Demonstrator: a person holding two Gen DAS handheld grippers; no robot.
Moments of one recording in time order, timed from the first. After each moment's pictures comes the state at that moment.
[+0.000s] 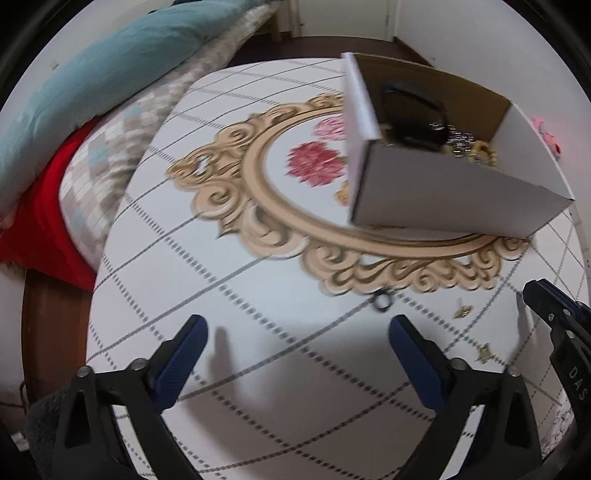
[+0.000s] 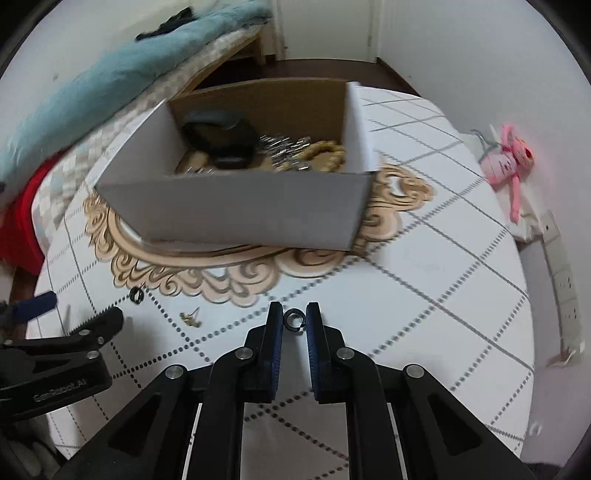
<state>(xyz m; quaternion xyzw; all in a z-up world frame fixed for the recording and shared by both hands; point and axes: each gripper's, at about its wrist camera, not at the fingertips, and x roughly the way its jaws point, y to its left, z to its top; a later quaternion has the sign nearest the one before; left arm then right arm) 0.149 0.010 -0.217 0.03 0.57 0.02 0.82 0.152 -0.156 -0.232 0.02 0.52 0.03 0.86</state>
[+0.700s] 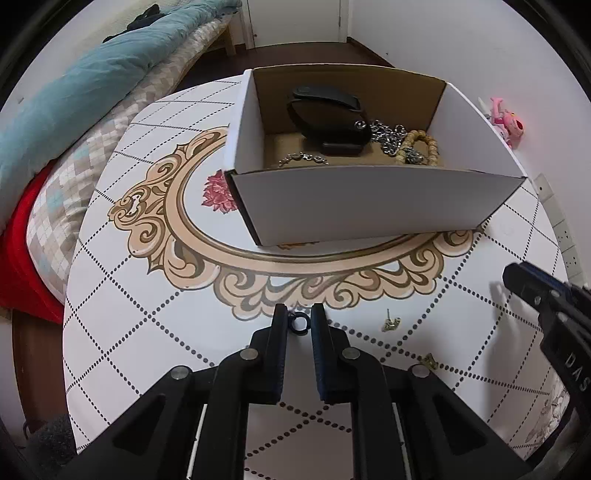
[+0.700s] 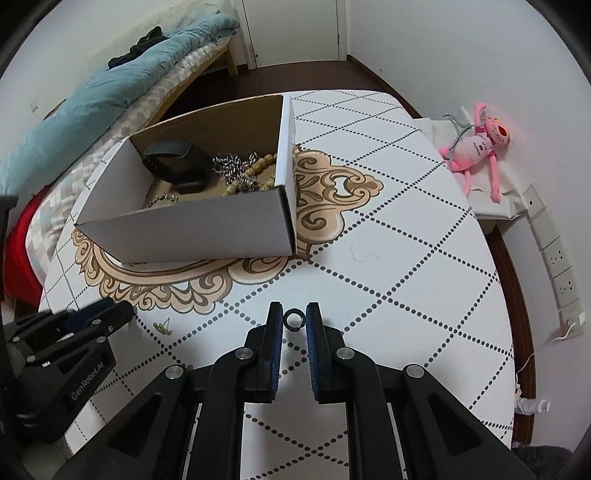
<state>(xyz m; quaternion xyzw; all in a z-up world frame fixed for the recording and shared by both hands) 0.153 -0.028 -0.214 0.05 0.55 -0.05 0.83 0.149 -0.185 -0.220 0.05 0.51 0.00 0.86</state>
